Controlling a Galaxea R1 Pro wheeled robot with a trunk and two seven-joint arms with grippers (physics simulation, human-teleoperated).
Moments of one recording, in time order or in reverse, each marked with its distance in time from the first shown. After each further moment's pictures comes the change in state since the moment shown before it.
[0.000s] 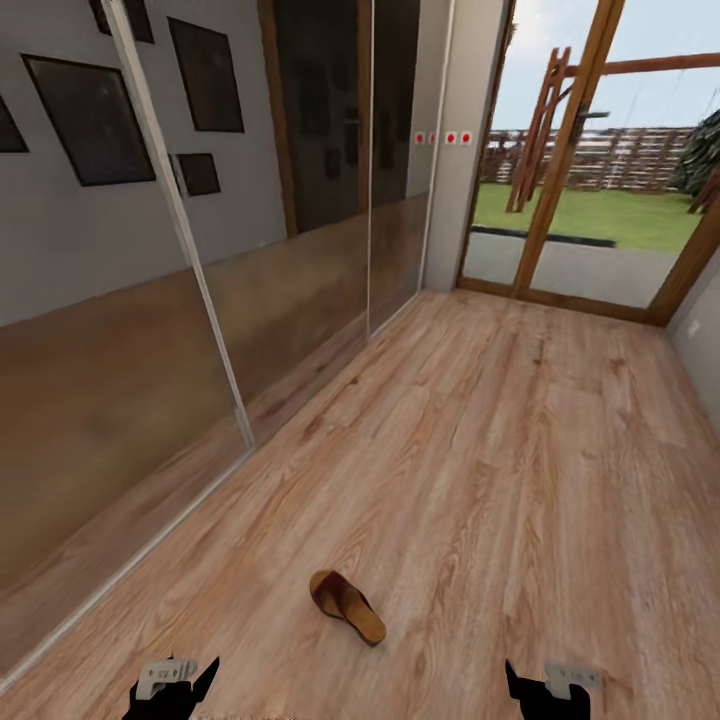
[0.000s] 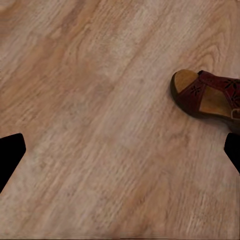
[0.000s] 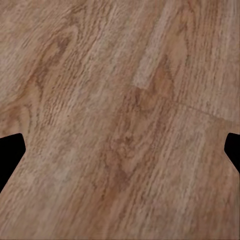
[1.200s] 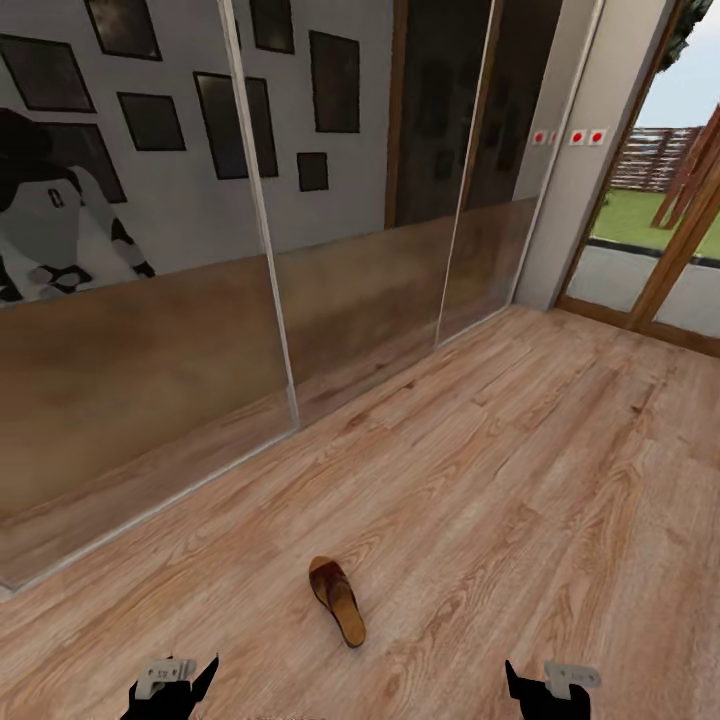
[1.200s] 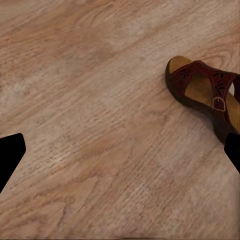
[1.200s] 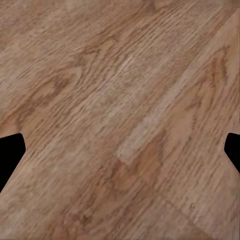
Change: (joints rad) left arm 0.000 0.002 0.001 -0.001 0.002 0.000 0.001; right arm 0.000 0.000 0.000 0.000 0.000 0.000 0.000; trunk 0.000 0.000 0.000
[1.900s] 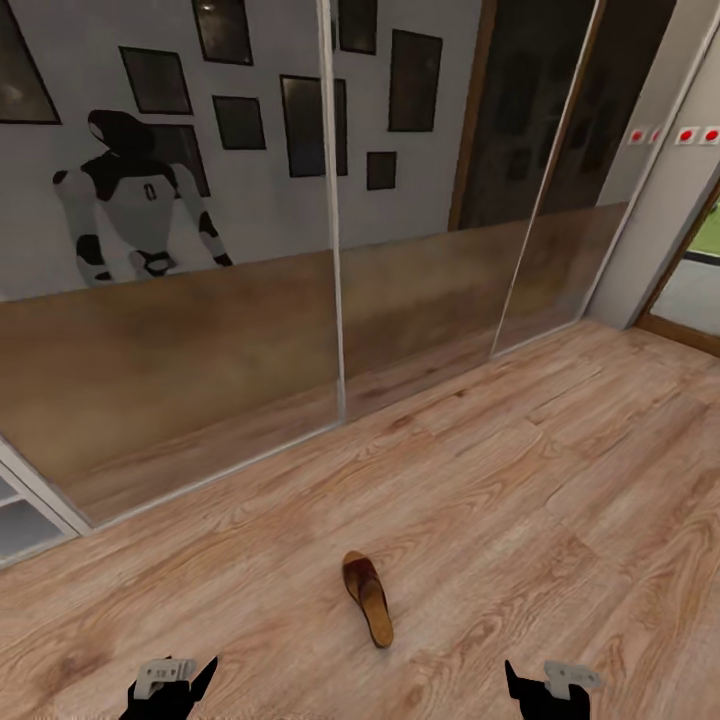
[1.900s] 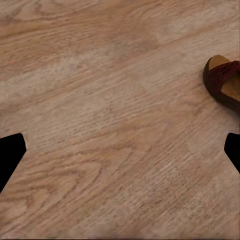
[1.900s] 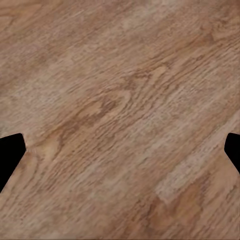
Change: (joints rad) left arm 0.000 0.003 0.000 0.000 0.000 0.000 0.000; right arm 0.000 0.001 0.000 0.000 0.000 0.000 0.000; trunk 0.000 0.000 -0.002
